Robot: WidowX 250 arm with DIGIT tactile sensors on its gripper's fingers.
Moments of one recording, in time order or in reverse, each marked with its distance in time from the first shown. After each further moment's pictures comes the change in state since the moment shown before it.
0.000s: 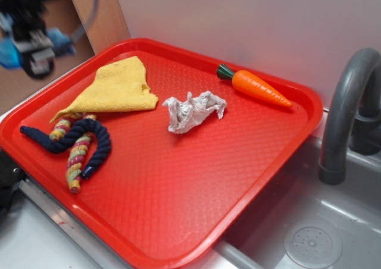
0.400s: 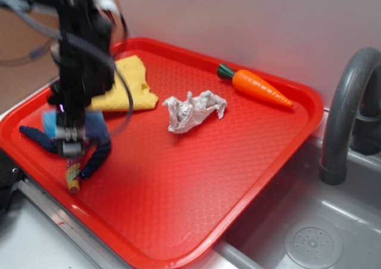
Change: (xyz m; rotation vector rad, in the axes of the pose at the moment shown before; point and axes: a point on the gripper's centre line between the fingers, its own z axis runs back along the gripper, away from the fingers) arm 0.024 -0.012 -0.100 0.130 0.172 -0.311
